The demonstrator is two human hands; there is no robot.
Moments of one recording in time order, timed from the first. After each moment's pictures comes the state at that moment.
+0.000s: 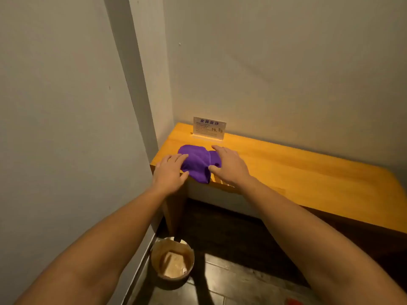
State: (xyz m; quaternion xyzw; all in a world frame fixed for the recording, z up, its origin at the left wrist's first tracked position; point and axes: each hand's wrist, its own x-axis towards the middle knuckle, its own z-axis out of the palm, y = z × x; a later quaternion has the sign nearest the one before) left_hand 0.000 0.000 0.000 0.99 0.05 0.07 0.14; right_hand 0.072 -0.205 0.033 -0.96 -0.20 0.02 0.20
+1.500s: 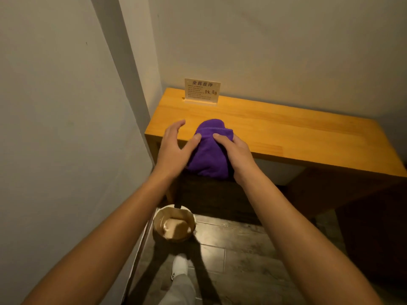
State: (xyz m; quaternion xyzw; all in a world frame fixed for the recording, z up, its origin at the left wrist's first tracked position) left_hand -0.073 -0.030 0.037 0.83 0.06 0.11 0.54; right_hand -0.043 -0.203 0.051 -0.67 0.09 0.16 0.72
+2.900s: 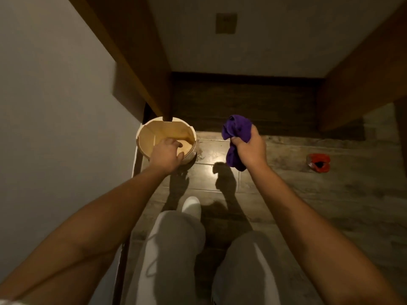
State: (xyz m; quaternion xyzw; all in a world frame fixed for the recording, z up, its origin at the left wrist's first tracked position) left_hand -0.184 -0.038 -0.481 0.97 0.00 -0.19 0.14; right_hand -0.165 -0.296 -0.451 -0.81 0.21 0.14 0.52
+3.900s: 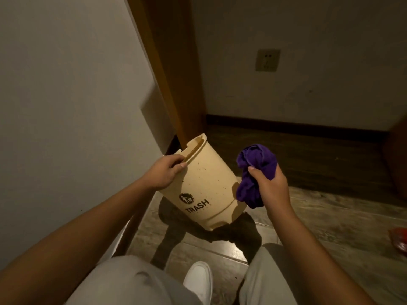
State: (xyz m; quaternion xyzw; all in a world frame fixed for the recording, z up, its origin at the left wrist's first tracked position) left_hand -0.187 0.018 -0.603 0.94 0.05 -0.08 0.33; right_hand -0.166 -0.270 -0.657 -0.70 0.11 0.07 0.70
